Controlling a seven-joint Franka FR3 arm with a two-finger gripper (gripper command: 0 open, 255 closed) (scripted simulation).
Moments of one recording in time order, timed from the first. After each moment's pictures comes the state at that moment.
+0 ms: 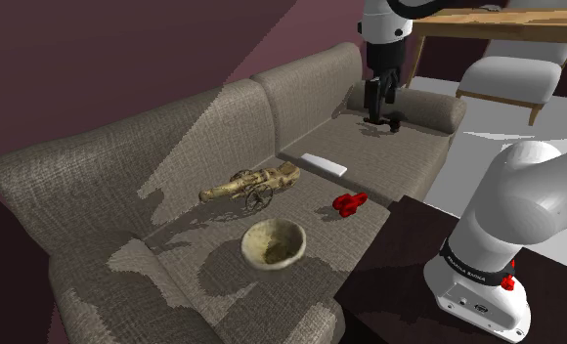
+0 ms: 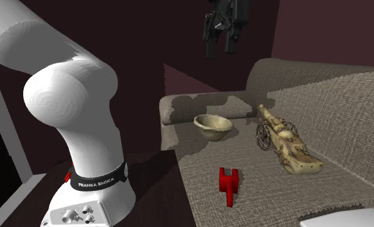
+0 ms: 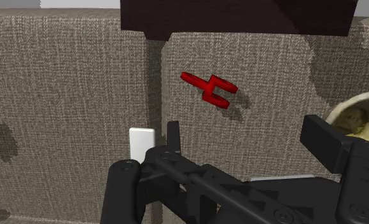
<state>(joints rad) 0.00 -0.79 0.04 -2.44 -0.12 1.57 -0.07</state>
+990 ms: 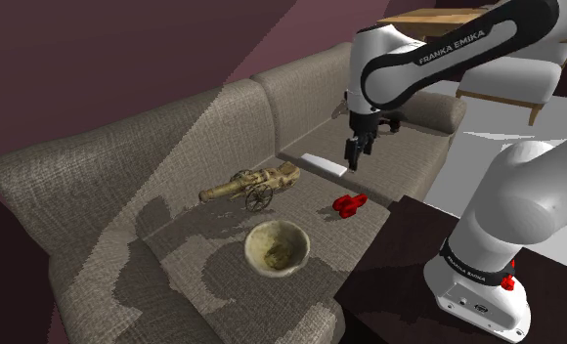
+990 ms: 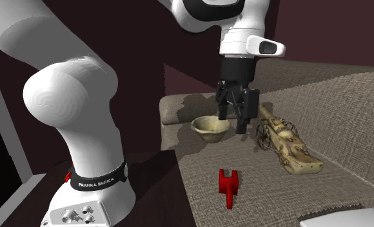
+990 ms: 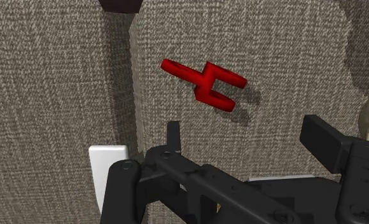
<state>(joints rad) -0.01 -0.61 -0.06 -2.76 -0.08 2.10 -0.09</state>
